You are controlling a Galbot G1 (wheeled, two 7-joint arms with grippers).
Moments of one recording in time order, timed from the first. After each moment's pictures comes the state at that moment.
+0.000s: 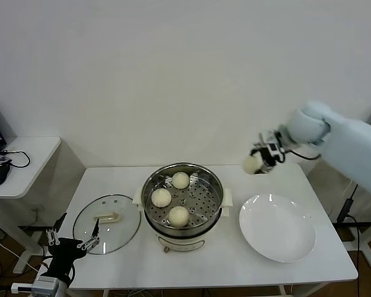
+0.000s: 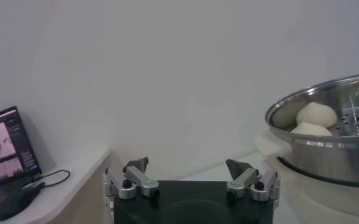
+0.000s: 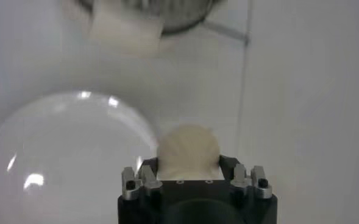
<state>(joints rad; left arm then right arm) 1.77 -1.23 -0.76 -2.26 -0.04 0.15 -0.05 0.46 0.72 -0.99 1.50 0.09 -0.38 -1.08</state>
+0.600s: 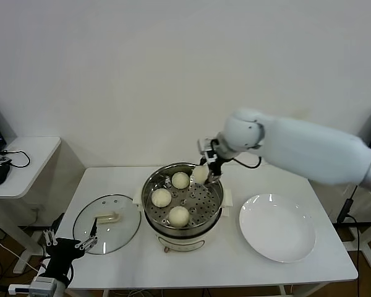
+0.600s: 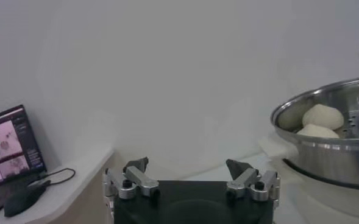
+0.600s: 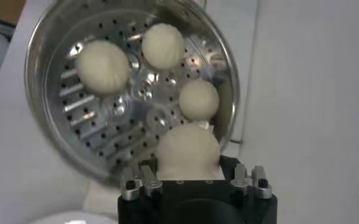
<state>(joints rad) 1.78 -1.25 -0.77 -2.27 -0.04 0.15 -0.04 0.52 1.00 -1.19 1.50 0.33 -0.59 -0.90</state>
